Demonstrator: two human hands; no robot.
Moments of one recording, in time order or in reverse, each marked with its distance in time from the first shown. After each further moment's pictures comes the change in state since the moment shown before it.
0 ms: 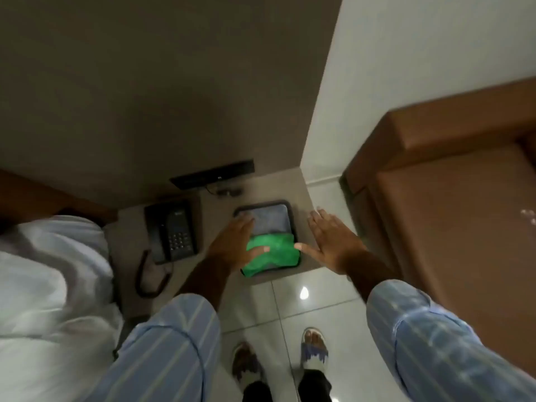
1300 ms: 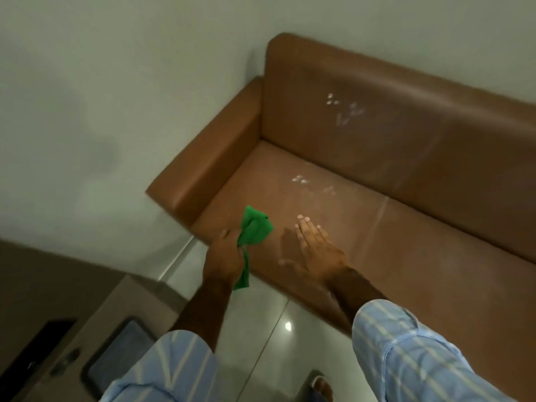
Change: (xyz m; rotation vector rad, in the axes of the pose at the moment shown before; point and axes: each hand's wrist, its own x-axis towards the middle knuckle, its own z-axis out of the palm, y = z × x) left_hand 0.075 0.482 0.042 -0.060 0.072 0.419; right_hand -0.299 0.298 0.037 0.350 0.323 0.636
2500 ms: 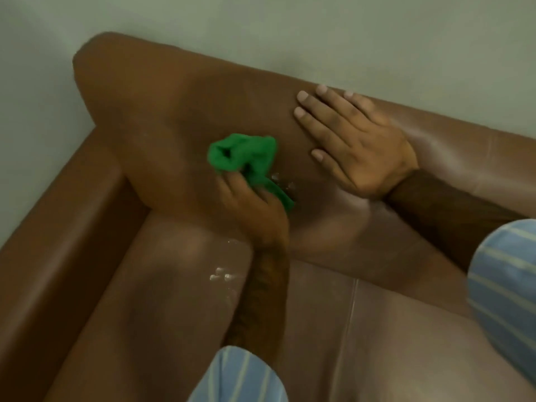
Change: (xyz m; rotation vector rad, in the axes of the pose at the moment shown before) left_hand 0.416 0.304 0.237 -0.519 0.579 0.073; right_hand 0.286 0.415 -0.217 -0.567 0.825 -0.180
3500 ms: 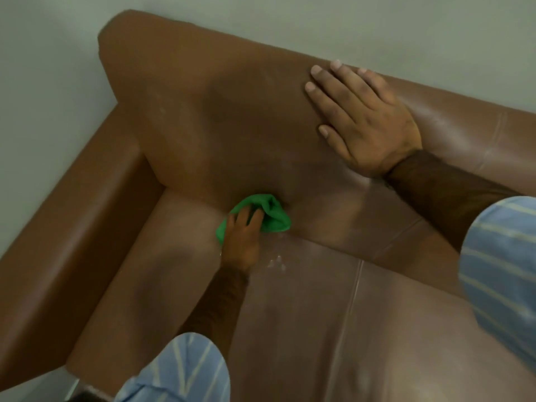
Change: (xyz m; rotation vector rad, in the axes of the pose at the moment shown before) left_hand -0.040 -0.119 -0.065 0.594 -0.767 0.345; right_hand -0.001 -0.011 -0.010 -0.053 -0.047 0.069
